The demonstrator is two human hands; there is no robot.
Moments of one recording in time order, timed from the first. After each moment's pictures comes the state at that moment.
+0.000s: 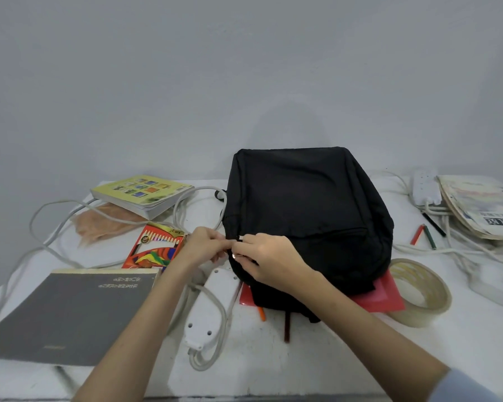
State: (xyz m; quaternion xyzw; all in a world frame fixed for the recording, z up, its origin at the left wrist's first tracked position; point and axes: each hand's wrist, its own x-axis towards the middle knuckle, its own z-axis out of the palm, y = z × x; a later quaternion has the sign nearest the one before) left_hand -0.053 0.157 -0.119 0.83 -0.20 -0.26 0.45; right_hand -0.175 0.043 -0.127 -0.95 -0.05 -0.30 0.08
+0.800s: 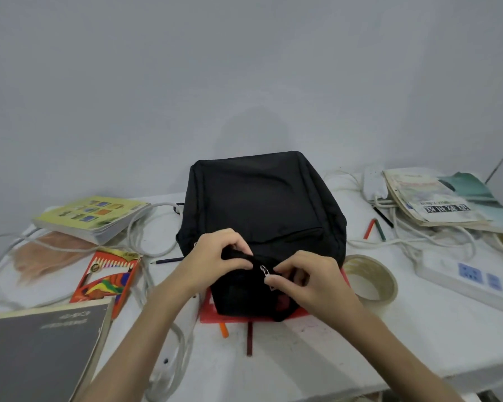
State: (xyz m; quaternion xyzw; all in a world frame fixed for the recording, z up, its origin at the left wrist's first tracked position) left_hand -0.111 0.112 -0.090 0.73 -0.54 -0.13 0.39; right_hand -0.290 -0.002 -0.107 -0.88 0.15 -0.30 0.33
